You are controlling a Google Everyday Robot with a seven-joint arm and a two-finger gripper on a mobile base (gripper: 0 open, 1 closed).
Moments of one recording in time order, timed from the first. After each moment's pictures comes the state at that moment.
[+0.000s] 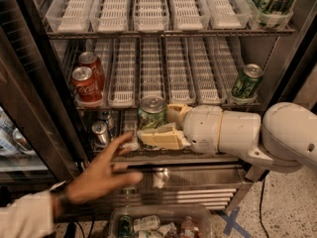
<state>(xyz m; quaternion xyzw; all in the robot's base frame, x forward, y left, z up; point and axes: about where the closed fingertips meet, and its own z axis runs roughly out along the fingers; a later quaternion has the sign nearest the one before) 0.462 0.003 0.872 -0.44 0.64 0.33 0.53</state>
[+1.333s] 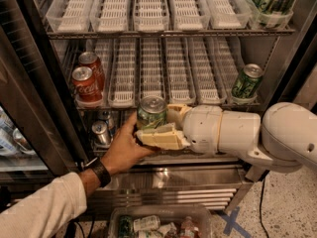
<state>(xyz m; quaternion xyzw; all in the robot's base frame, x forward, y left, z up) 0.462 0.003 0.872 -0.44 0.64 0.33 0.53</state>
